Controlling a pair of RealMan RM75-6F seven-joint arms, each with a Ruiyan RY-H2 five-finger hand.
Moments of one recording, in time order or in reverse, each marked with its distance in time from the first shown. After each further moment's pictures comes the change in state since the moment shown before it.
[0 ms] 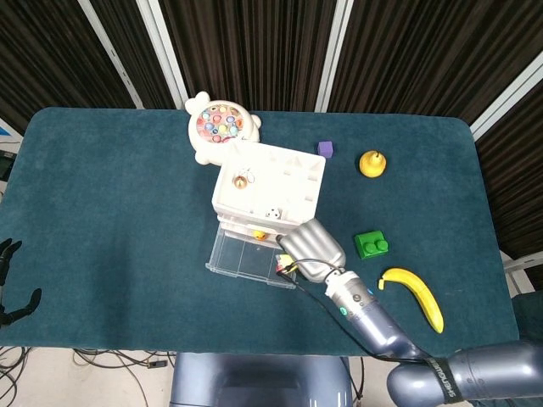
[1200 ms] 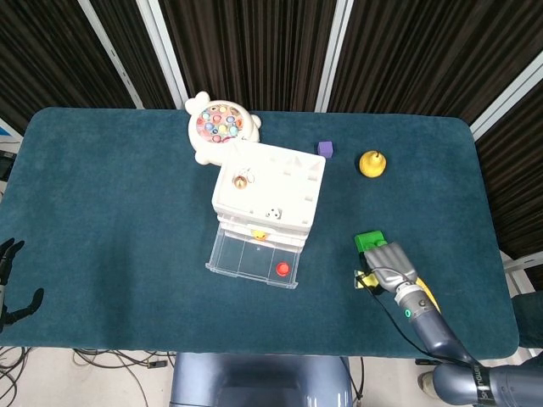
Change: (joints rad) left arm -0.003 -0.002 0.000 -0.011 -0.004 -0.001 0.016; right arm -0.293 -0.042 -0.183 0.338 -0.092 -0.141 0.295
